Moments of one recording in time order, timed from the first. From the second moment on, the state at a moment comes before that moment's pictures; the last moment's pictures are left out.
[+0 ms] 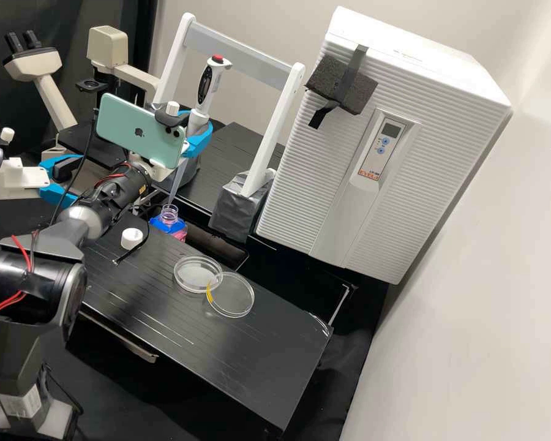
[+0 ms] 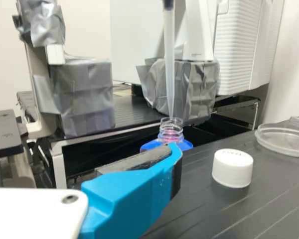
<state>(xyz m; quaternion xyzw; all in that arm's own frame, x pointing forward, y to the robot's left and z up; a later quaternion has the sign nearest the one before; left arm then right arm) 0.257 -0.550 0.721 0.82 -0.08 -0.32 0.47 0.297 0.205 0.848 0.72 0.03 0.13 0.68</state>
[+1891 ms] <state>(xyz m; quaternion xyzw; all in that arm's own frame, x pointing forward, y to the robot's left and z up) 0.253 -0.541 0.715 0.82 -0.07 -0.32 0.47 0.299 0.184 0.823 0.72 0.01 0.14 0.68</state>
